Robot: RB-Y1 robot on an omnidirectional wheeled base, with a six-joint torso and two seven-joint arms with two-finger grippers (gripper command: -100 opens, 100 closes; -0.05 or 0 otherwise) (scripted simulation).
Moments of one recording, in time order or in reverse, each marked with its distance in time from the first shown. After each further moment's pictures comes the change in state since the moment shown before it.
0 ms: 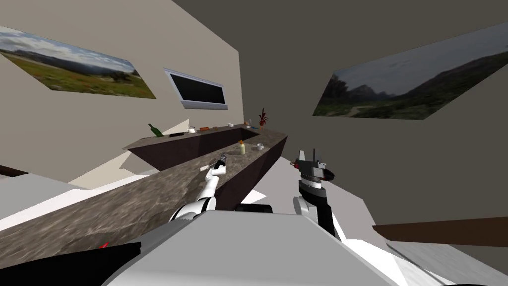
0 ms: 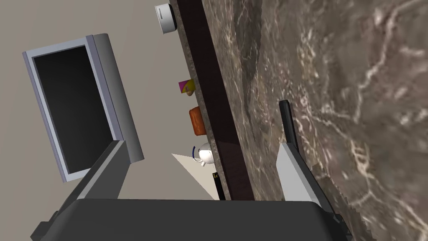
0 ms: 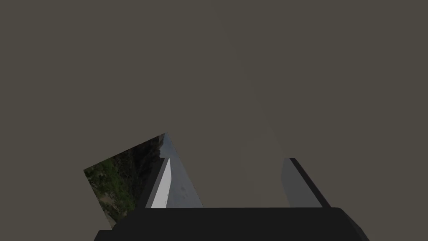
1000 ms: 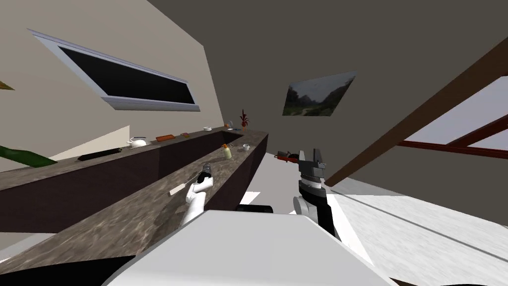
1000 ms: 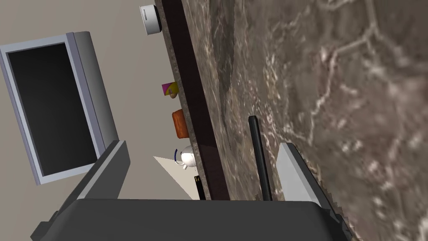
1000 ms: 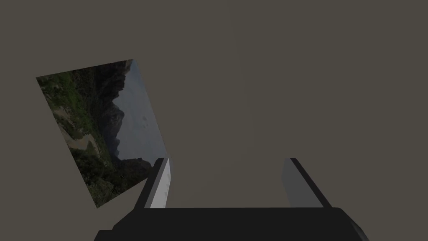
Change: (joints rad) left arm 0.263 -0.066 0.228 -0.276 -0.088 0.092 0.141; right arm 0.000 0.000 0.000 0.000 0.000 0.000 0.000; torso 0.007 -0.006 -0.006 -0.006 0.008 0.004
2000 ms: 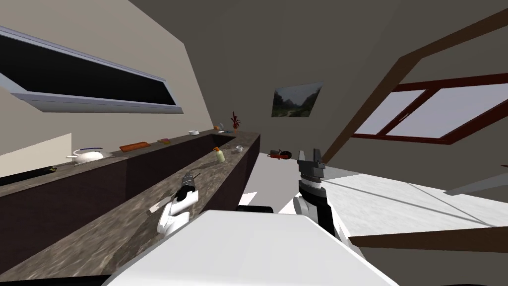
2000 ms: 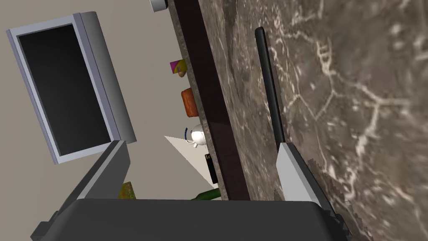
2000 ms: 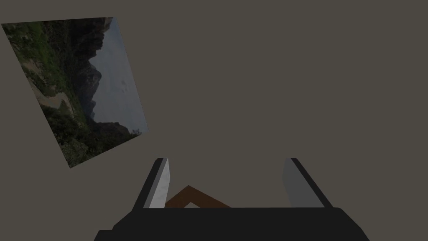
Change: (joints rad) left arm 0.231 -0.045 0.105 -0.238 -0.031 0.038 0.061; right arm 0.000 0.000 0.000 0.000 0.000 0.000 0.000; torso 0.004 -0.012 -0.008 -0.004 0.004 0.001
